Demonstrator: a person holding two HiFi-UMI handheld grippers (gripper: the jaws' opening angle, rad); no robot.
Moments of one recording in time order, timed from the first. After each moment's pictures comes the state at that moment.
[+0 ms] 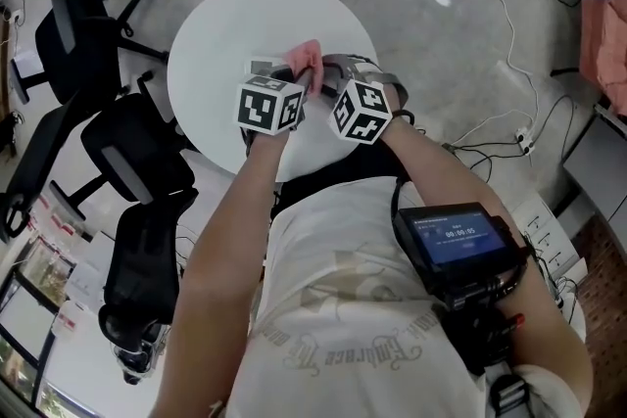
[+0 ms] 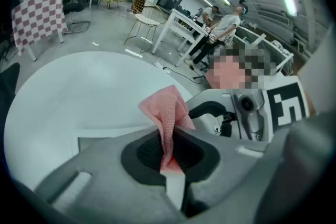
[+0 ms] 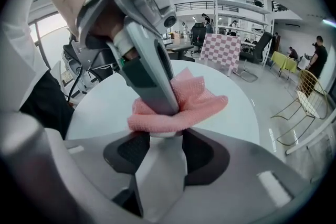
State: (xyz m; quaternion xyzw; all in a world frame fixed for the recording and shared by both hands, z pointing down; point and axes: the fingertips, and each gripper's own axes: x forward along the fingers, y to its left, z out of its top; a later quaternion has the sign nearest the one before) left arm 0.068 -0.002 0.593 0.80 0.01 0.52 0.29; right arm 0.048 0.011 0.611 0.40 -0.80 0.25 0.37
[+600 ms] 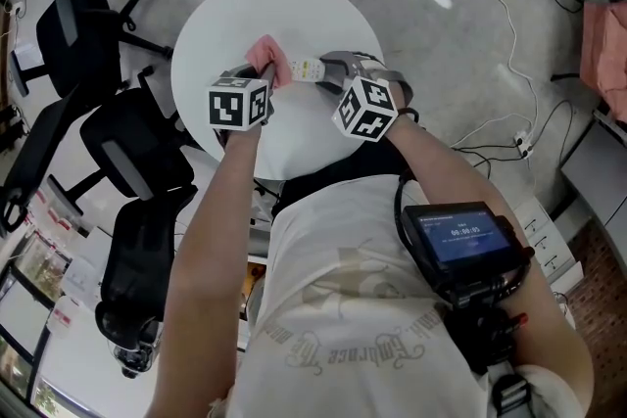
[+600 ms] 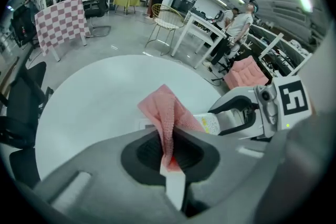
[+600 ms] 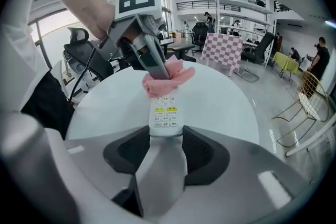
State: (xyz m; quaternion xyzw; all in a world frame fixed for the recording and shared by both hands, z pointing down) left arm 0.014 -0.071 0.601 0.79 -0.09 0.53 0.28; right arm 0.051 0.009 0.609 0.40 -0.80 0.25 0.37
